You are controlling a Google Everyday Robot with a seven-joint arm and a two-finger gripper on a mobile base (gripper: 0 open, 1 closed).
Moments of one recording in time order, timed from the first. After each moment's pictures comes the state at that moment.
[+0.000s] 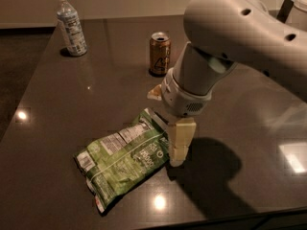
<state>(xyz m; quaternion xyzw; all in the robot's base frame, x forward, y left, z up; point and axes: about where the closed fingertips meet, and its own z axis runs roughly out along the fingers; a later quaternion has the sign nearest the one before) 0.440 -0.023 0.851 -0.79 0.59 0.09 0.15</state>
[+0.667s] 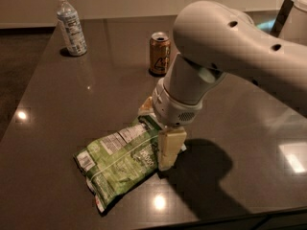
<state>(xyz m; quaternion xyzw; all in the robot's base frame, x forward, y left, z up) 0.423 -0.004 0.837 -0.81 0.56 0.12 0.15</state>
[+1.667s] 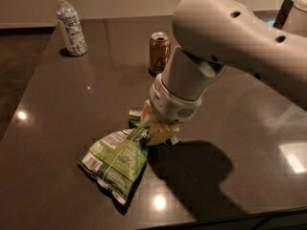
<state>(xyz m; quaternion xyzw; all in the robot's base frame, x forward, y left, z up) 0.417 0.003 0.851 -0.81 0.55 0.13 0.15</state>
